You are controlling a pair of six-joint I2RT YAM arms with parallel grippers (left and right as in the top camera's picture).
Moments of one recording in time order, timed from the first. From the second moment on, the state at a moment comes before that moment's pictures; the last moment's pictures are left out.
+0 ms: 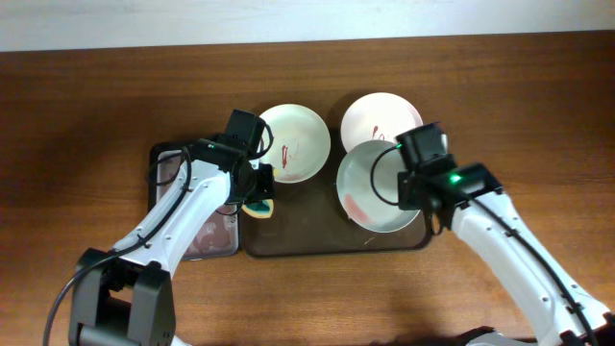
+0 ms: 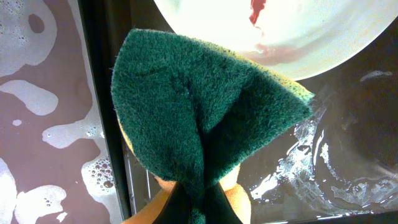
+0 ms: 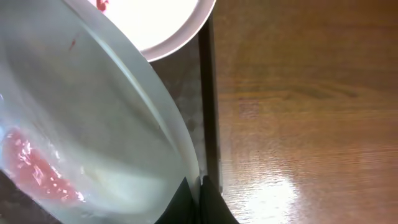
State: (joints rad) left arm -0.34 1.71 1.23 -0.85 0.05 -0.36; right arm 0.36 1.41 1.08 -0.89 0.34 0.32
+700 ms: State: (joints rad) left arm -0.34 1.71 1.23 -0.85 0.05 -0.36; right arm 0.72 1.41 1.08 -0.84 0.86 0.34
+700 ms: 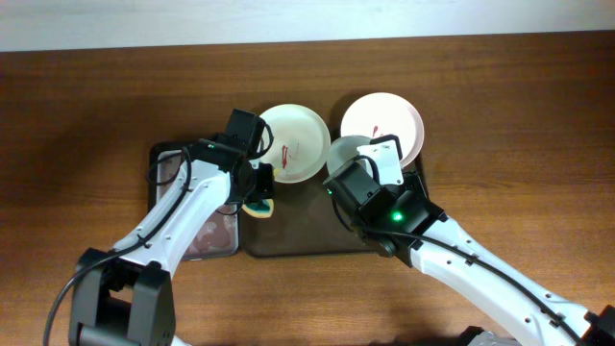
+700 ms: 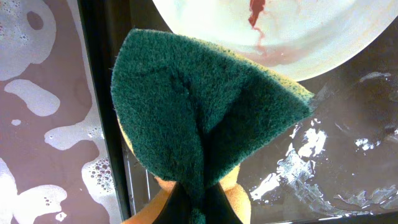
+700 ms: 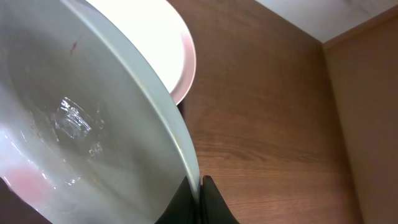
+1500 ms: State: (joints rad) left arm -0.34 1.71 1.23 -0.85 0.05 -0.36; right arm 0.72 1.41 1.08 -0.82 0.92 0.34
